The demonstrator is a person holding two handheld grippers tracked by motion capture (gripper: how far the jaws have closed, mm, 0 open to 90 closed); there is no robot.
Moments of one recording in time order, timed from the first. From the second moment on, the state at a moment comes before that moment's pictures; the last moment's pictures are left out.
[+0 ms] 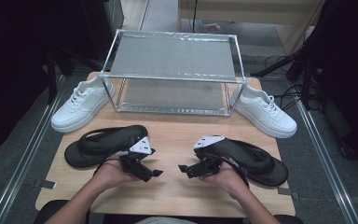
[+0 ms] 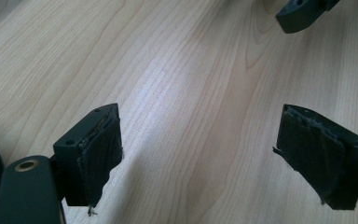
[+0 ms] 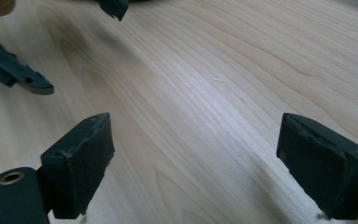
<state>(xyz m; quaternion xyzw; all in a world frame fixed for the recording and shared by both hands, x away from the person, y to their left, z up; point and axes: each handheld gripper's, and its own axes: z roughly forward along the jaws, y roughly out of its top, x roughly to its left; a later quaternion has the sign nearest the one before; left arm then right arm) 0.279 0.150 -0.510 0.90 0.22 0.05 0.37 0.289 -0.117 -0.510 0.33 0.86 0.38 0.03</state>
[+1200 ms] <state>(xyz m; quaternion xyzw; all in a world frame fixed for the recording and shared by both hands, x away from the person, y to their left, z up) 0.289 0.218 -0.467 0.87 0.31 0.03 0.39 0.298 -0.136 -0.486 0.30 0.85 0.43 0.04</state>
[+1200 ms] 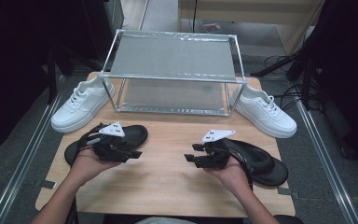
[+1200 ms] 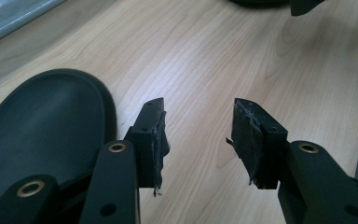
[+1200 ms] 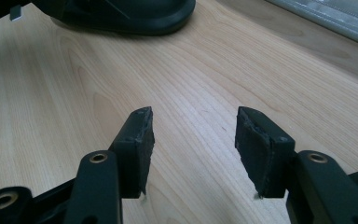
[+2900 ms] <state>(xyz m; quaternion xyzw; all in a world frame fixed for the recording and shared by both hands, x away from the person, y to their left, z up) 0.326 0.294 -0.498 0.87 0.35 0.03 0.35 0.296 -0.124 -0.496 0.27 0.89 0.37 0.06</state>
